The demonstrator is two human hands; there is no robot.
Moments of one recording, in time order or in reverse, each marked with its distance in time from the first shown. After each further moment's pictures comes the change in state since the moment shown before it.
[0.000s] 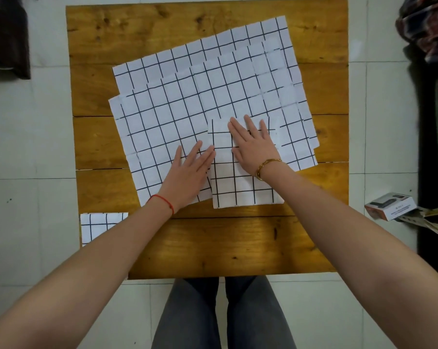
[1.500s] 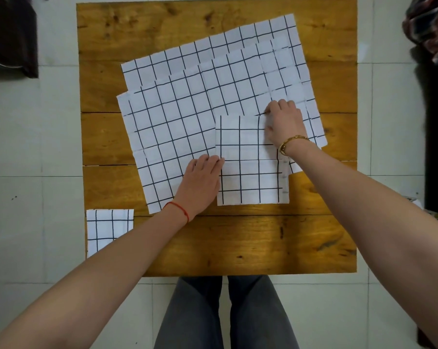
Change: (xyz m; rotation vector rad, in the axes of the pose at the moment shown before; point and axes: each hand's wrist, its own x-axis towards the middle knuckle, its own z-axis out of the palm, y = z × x) left_hand -0.008 0.030 -0.013 -0.205 0.069 -0.118; right_hand 0.022 0.046 -0.025 0.190 0.212 0.265
